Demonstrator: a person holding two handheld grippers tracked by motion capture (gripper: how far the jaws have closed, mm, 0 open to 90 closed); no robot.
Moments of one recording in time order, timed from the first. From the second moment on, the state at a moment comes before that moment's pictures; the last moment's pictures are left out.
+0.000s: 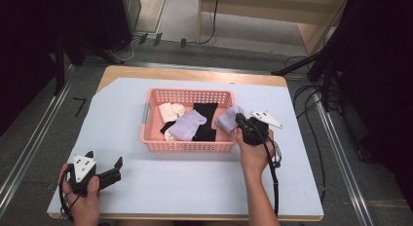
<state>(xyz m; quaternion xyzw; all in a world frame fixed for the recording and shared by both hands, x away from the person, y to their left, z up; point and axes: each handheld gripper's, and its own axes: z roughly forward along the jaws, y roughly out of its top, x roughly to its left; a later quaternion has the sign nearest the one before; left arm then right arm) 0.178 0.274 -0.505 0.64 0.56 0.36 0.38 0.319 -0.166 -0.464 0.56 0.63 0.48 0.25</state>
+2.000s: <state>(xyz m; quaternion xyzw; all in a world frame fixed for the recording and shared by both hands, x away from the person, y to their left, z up) 0.177 0.274 -0.505 0.64 0.56 0.36 0.38 0.278 -0.278 -0.471 0.61 0.52 0.48 0.36</state>
